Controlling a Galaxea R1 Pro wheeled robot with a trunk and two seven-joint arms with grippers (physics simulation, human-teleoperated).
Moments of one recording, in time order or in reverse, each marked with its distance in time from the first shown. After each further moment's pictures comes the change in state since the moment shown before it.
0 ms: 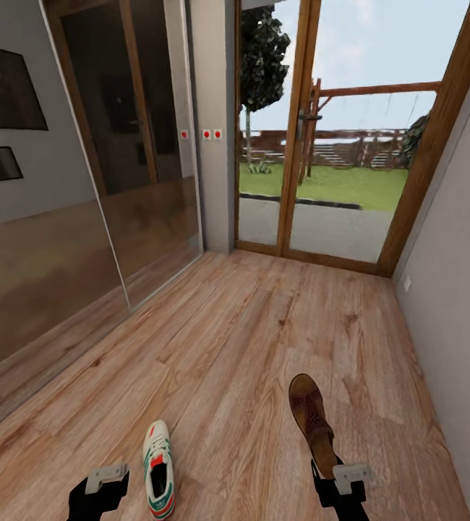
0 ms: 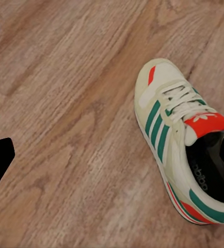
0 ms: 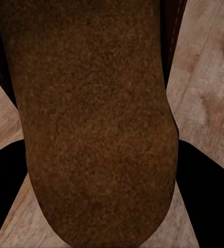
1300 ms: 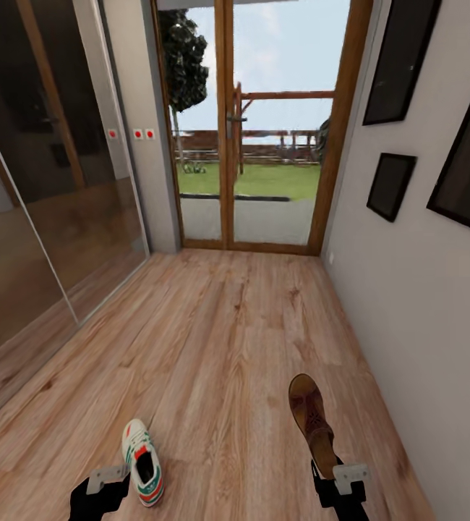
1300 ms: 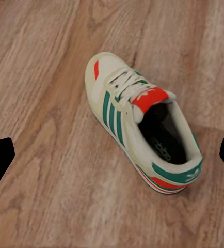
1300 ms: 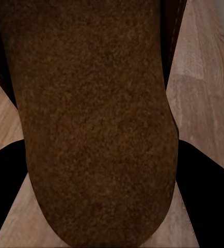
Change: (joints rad) left arm 0.000 -0.001 -0.008 0.004 -0.004 0.000 -0.001; right arm 0.000 0.000 0.000 0.001 0.001 0.000 0.000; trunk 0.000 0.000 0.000
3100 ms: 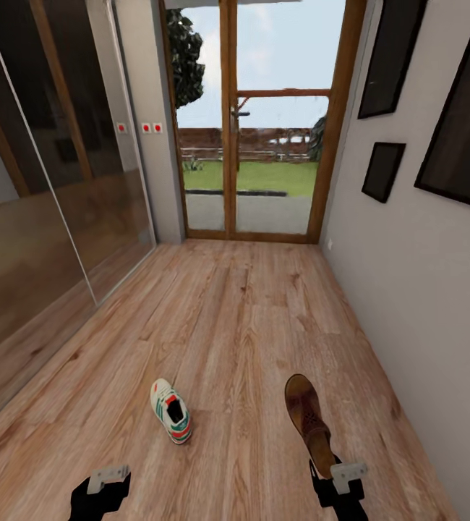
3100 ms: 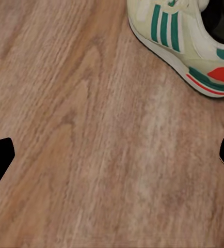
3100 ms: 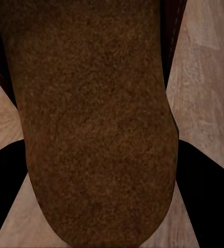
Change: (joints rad) left arm 0.000 -0.001 -0.002 -0.001 -0.005 0.002 -0.001; right arm 0.000 0.000 -0.003 -0.007 0.052 0.002 0.000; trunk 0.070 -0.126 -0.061
